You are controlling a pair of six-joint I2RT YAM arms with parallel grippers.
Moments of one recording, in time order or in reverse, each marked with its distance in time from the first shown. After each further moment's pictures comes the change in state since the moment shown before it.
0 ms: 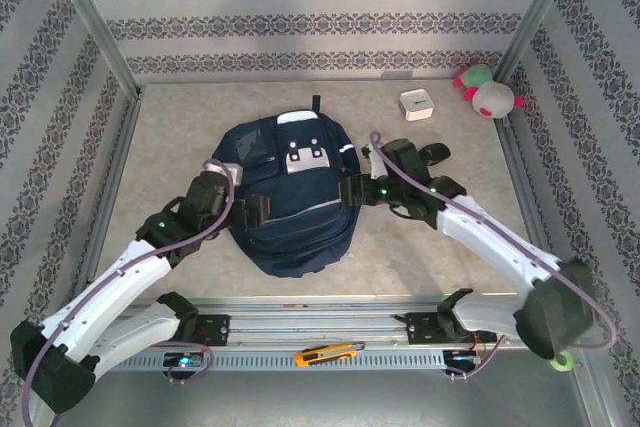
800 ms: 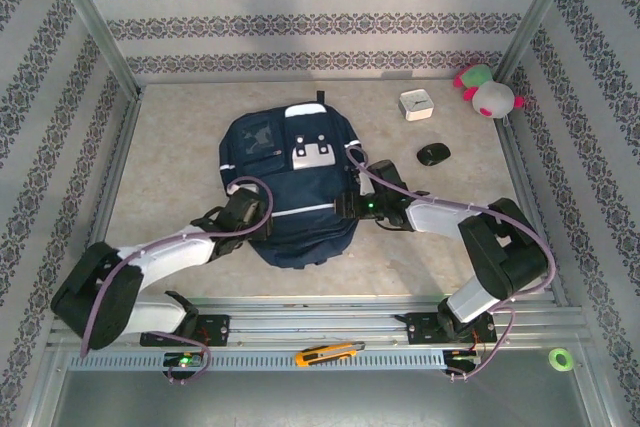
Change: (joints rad) left arm -0.031 0.428 -0.209 0.492 -0.079 -0.073; right arm -0.074 0.307 -0.248 0.513 -0.095 0.078
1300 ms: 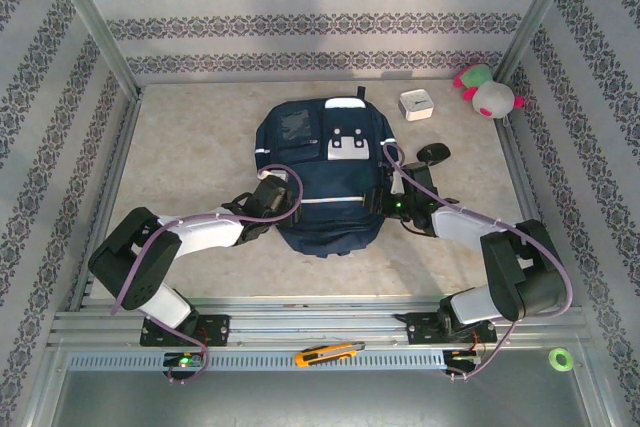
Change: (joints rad) left arm -0.077 0.235 0.167 0.143 0.004 0.016; right arm -0.175 -0.142 -0.108 -0.036 0.018 0.002
